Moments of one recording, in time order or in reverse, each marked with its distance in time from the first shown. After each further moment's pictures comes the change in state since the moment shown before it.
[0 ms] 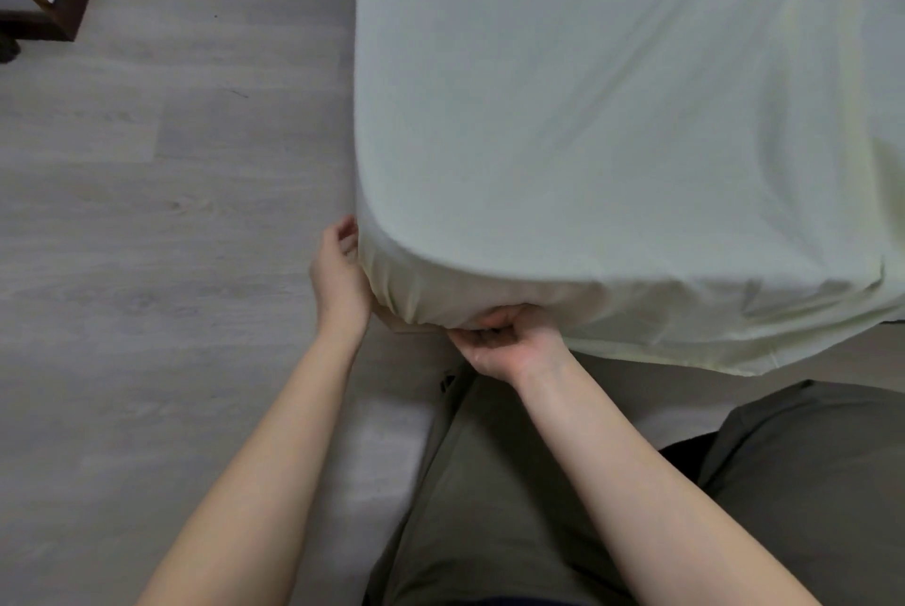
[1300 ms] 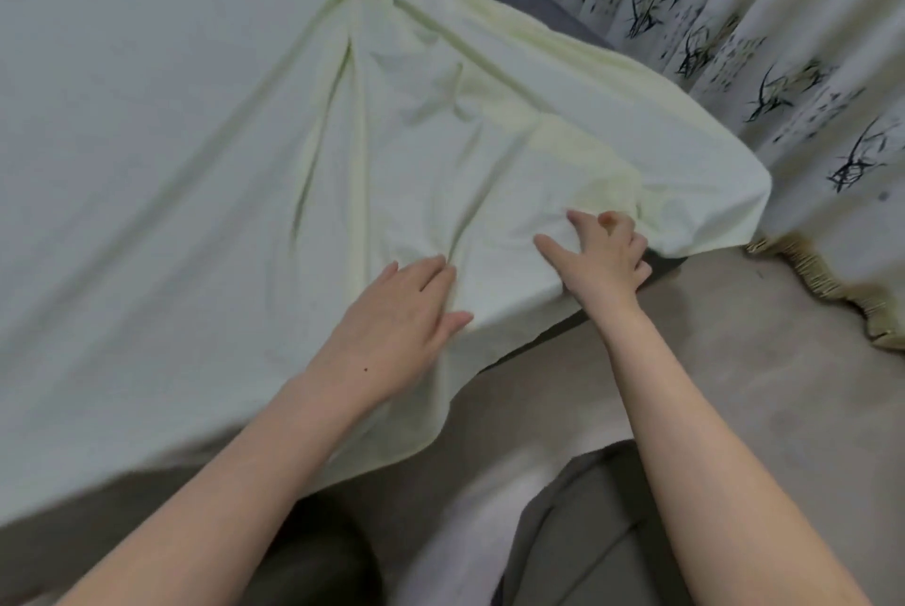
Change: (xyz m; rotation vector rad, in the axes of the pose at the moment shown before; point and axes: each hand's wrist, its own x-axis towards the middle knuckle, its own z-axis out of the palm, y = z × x) left_hand -0.239 0.195 0.312 0.841 -0.812 1.260; right_hand -0.166 -0.435 -0.199 -1.301 0.986 -1.364
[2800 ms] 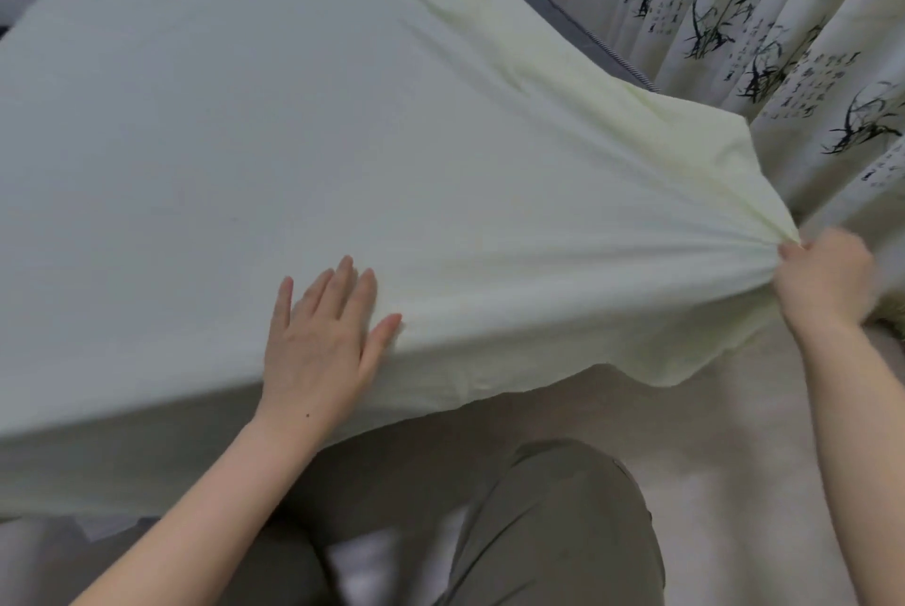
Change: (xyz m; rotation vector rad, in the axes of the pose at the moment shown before) left_hand 0.035 0.077 0.056 0.435 0.184 -0.517; right_hand 0.216 0.226 -0.099 -0.093 0.281 0.129
